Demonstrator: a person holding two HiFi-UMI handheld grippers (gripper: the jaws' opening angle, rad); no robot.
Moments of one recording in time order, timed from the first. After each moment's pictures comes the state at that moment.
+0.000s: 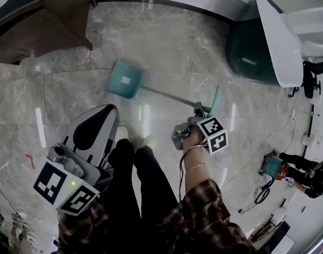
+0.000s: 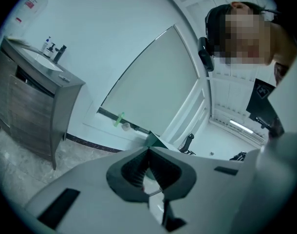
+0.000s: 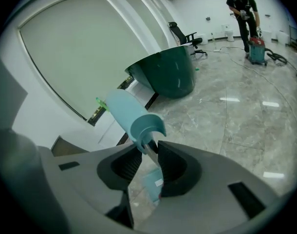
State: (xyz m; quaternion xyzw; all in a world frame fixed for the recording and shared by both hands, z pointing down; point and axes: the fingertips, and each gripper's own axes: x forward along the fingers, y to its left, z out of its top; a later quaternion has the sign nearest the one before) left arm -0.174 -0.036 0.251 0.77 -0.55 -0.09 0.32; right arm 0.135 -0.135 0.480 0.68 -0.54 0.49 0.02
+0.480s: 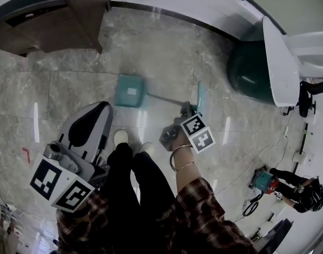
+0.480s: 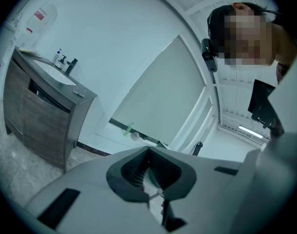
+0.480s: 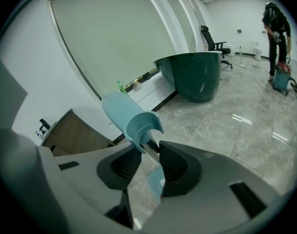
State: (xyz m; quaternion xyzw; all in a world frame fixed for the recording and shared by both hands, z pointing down) left arm -0.247 -0.027 0.224 0.73 -0.60 -0.12 0.30; right arm 0.028 -0.150 0.455 0.64 -0.62 0.43 0.11
